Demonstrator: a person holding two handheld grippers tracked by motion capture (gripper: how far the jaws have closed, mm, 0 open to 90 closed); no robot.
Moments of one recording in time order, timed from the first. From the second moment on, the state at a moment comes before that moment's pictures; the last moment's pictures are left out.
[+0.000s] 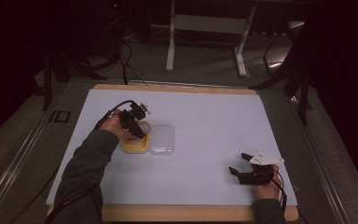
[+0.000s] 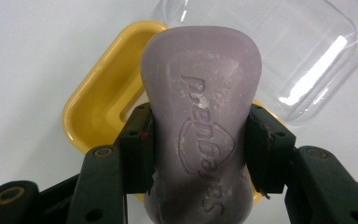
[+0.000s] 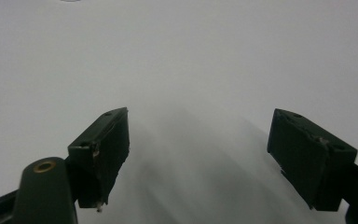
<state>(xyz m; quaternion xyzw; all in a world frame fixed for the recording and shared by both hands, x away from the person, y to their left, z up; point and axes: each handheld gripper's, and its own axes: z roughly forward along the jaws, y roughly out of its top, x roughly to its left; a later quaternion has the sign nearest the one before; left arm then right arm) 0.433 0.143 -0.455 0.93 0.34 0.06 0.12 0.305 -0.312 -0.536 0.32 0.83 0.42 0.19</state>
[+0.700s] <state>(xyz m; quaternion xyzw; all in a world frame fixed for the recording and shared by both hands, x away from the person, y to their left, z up) 0.440 0.150 -0.468 0.91 0.39 0.05 0.12 0.305 -0.311 -0.536 0.32 0.83 0.42 0.19</state>
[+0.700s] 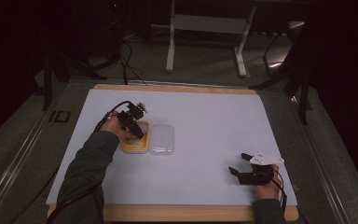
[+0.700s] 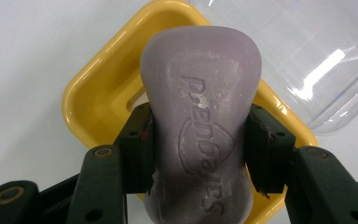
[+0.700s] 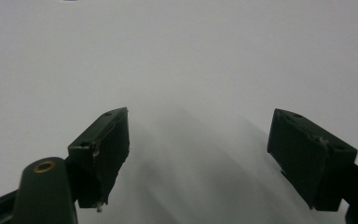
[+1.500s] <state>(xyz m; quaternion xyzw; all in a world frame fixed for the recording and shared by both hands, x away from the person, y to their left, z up) 0.443 0.152 -0.474 0.90 0.42 0.02 0.13 0.305 -0.311 -0.536 0.32 0.83 0.42 0.19</state>
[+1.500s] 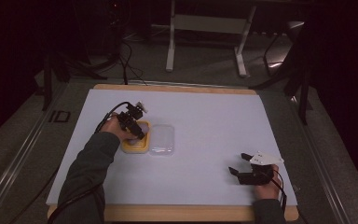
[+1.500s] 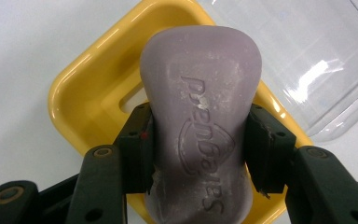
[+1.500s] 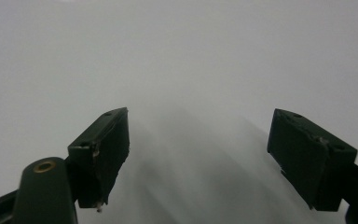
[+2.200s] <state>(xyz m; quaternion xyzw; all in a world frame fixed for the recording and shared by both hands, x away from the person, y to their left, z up) 0.443 0.157 -0.477 0.89 0.43 0.01 0.14 0.305 -0.311 -0.536 0.32 0.83 0.42 0.19</state>
